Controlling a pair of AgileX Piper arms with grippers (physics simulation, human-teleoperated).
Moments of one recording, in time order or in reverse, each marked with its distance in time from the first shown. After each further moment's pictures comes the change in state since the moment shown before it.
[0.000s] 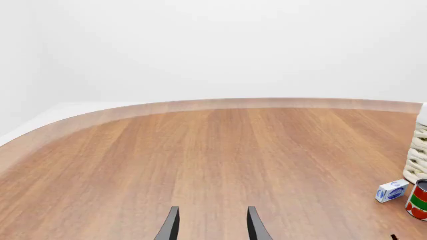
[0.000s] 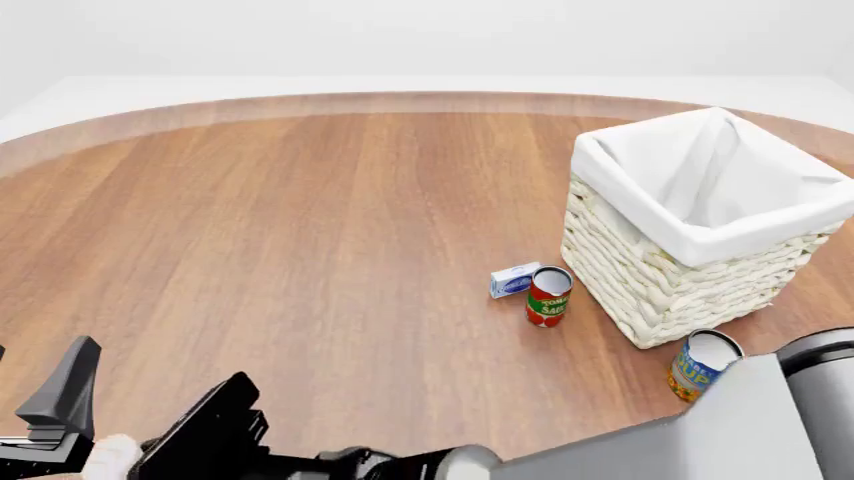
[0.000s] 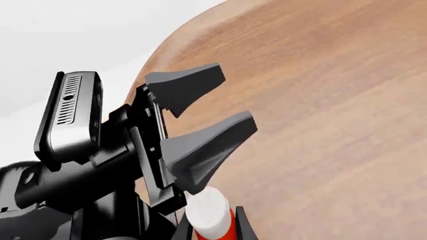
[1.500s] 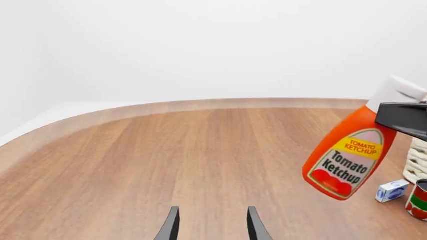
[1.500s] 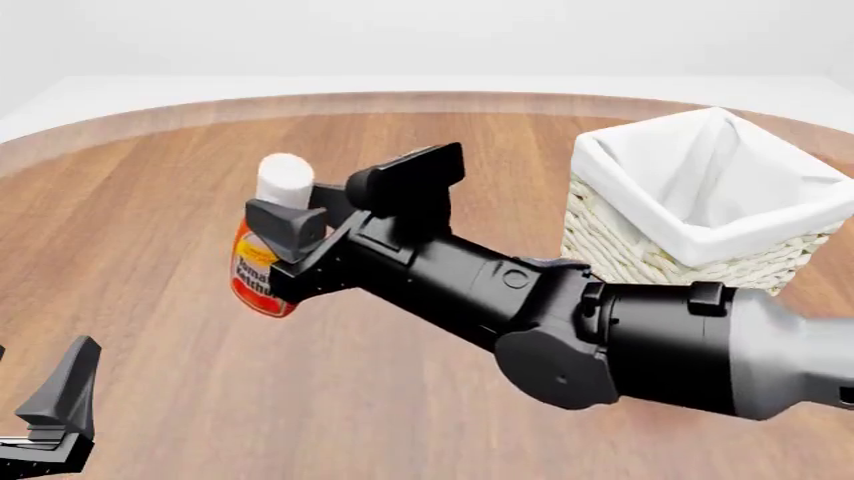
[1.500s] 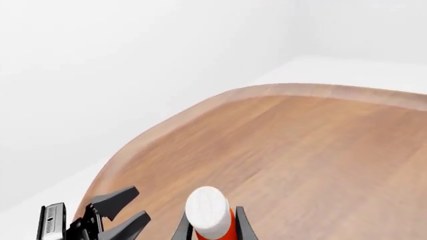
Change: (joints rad) left arm 0.000 0.000 0.000 0.000 0.000; right arm -0.333 -0.446 0.154 -0.026 -0.025
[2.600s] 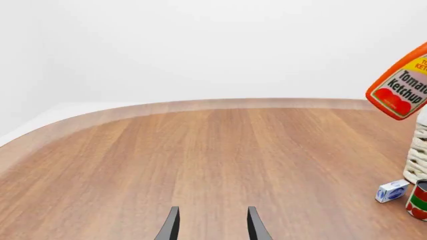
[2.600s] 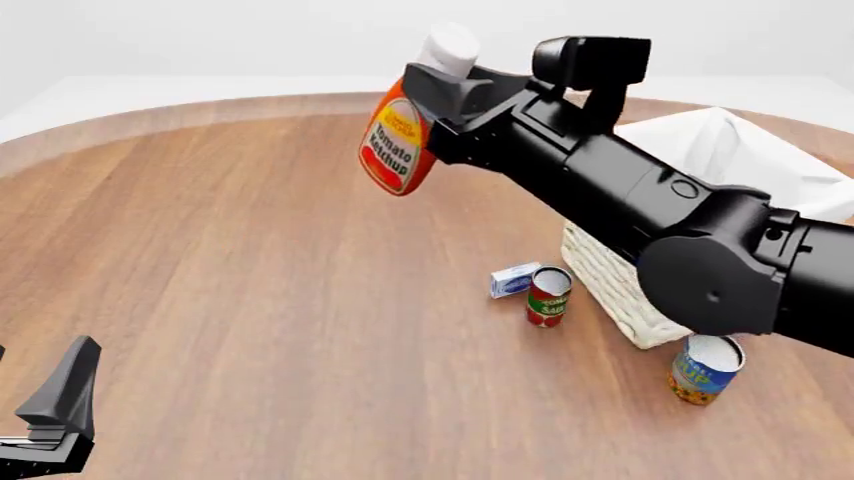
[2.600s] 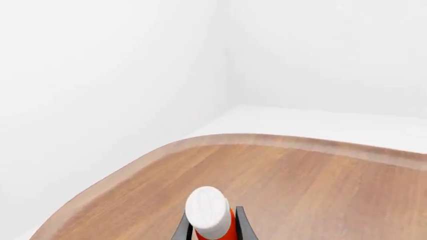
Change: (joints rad) left arm 0.000 0.000 0.000 0.000 0.000; right arm -0.267 -0.221 0.045 0.033 -0.032
